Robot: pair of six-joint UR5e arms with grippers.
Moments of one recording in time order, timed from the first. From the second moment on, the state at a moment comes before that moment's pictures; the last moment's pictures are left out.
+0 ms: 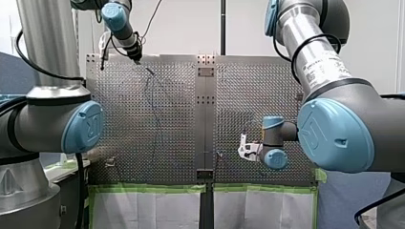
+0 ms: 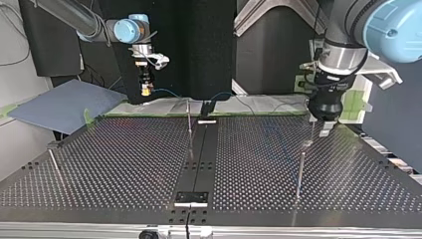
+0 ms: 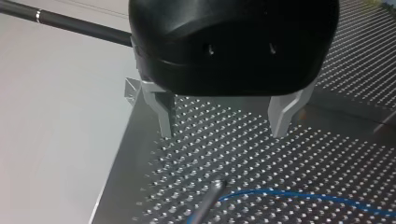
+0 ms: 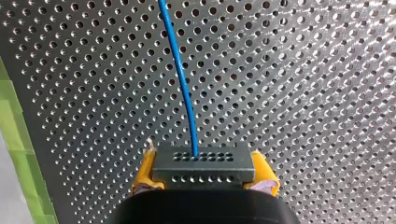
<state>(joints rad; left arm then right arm) -0.04 -1.34 -1.70 -3.47 -1.61 -1.67 1.95 -0.87 2.02 -1.12 1.55 1.67</state>
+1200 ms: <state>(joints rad) -0.04 -1.34 -1.70 -3.51 -1.63 -1.75 1.95 -0.87 2.01 -1.11 1.55 1.67</state>
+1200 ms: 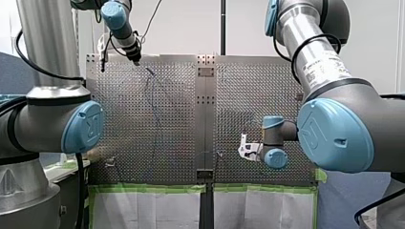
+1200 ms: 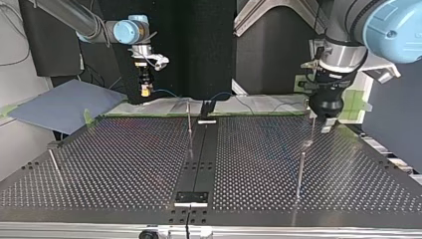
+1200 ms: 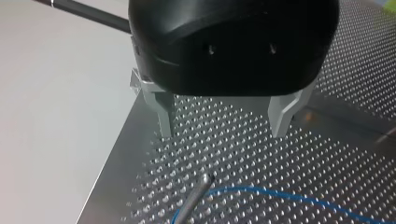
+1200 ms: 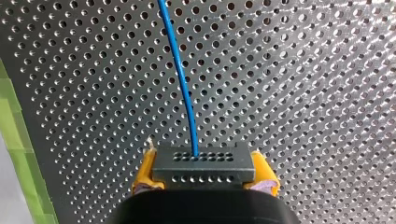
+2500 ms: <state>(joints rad) -0.04 -1.34 -1.70 -3.50 -1.78 -1.77 1.95 -0.87 2.01 -1.11 1.55 1.67</state>
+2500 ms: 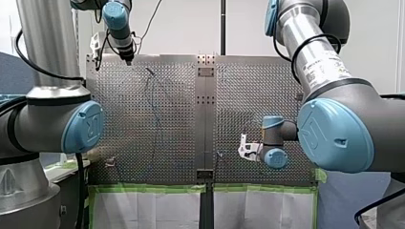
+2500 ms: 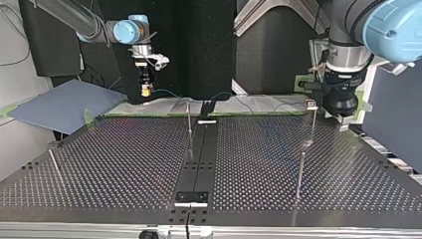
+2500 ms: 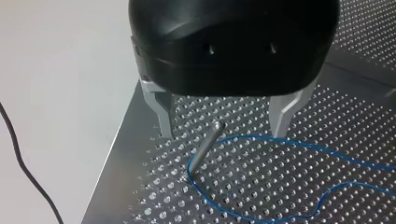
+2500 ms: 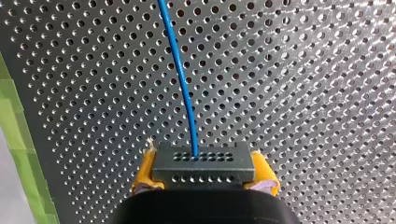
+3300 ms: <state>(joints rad) -0.11 -1.43 -1.84 -3.29 -1.76 -1.57 1.96 -0.87 2.01 -1.11 1.54 1.67</state>
